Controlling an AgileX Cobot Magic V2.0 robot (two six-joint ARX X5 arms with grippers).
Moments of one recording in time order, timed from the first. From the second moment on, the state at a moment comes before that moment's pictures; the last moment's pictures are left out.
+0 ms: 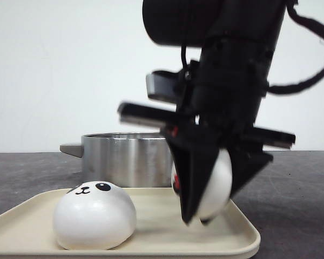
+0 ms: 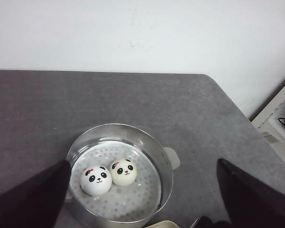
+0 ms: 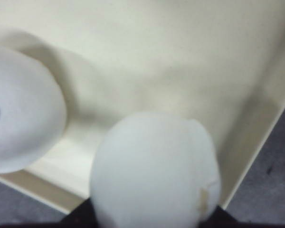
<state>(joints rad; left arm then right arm) -0.56 0.97 1.48 -0.83 -0.02 -0.33 0.94 1.57 0.96 -0.63 -0.06 0.62</state>
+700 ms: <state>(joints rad) -0.56 0.97 1.48 -0.82 -0.03 -0.33 0.69 1.65 1.41 -0.57 -0.04 0.36</state>
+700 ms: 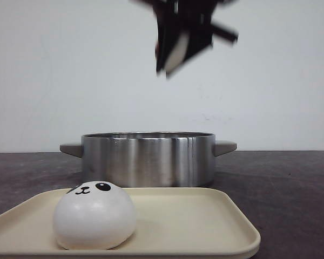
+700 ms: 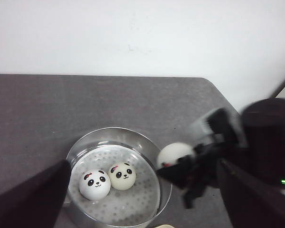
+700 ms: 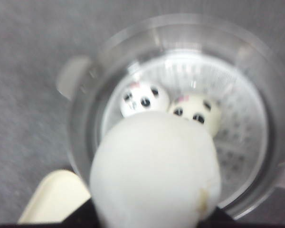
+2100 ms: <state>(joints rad) -0.67 1.06 1.12 -0.81 0.07 -0.39 0.70 1.43 1.70 -0.74 0.00 0.31</state>
